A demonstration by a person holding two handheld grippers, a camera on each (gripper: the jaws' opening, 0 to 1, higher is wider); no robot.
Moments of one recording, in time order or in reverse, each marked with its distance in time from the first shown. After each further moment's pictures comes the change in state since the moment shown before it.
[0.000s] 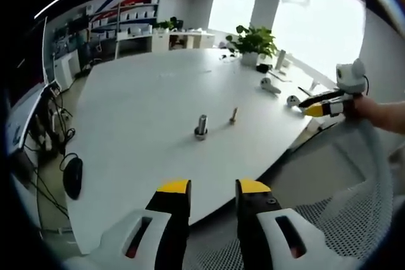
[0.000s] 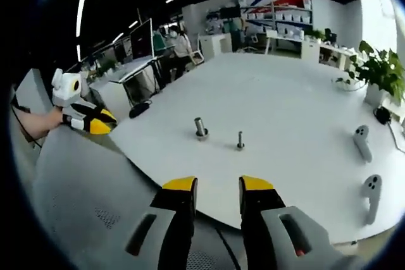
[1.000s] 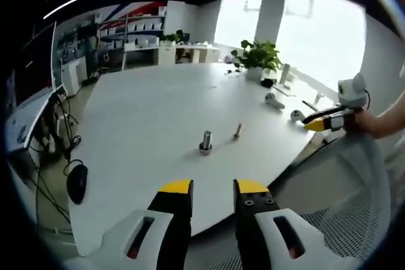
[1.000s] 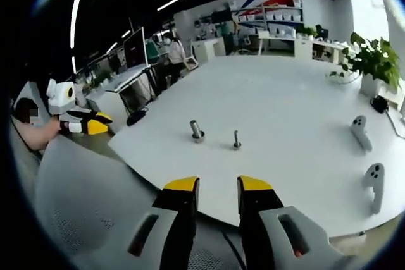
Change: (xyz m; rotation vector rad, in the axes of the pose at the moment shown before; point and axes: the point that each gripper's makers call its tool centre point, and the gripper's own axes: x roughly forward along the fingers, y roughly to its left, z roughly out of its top) left arm -0.006 0.006 0.015 -0.036 -0.103 0.043; right arm 0.001 0.000 -0.012 0.046 0.027 0.008
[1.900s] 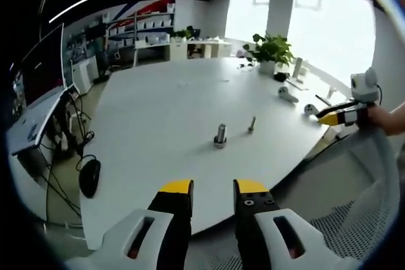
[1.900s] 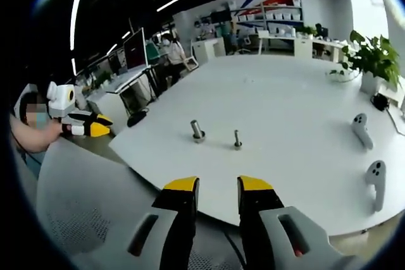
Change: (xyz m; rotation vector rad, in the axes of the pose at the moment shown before) left arm -0.002 0.013 -0.007 0.018 0.040 0.097; right arm -0.001 -0.005 0.002 0.026 -0.024 -0.008
